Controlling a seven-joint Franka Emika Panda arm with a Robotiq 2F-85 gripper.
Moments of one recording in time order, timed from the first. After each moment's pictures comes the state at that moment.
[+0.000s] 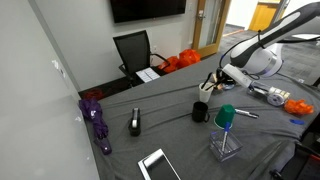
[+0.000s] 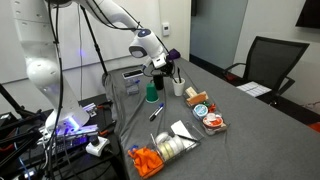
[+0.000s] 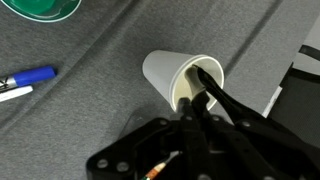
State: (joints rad) arm 0.26 0.29 -0.23 -2.27 0.88 3.01 0.37
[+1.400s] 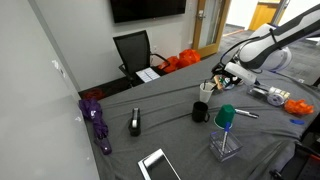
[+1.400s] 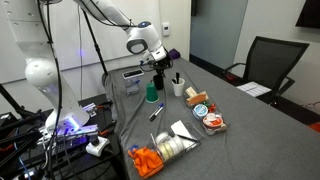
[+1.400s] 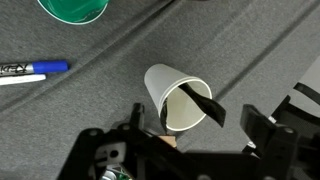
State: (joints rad) arm 0.18 0.19 -0.16 -2.32 0.48 2.90 0.56
